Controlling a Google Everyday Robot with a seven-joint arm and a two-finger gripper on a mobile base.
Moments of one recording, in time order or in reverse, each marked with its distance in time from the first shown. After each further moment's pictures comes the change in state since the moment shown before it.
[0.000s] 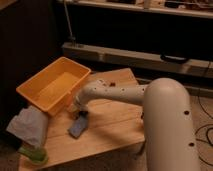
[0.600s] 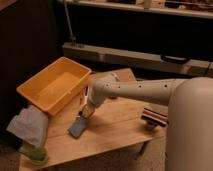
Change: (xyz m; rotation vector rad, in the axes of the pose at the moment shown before) arm 0.089 0.013 -0.101 0.052 0.273 0.130
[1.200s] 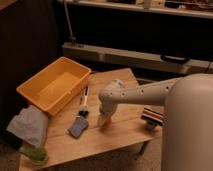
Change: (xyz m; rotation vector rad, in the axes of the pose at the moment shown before) arm 0.094 -0.008 0.014 0.101 0.272 0.244
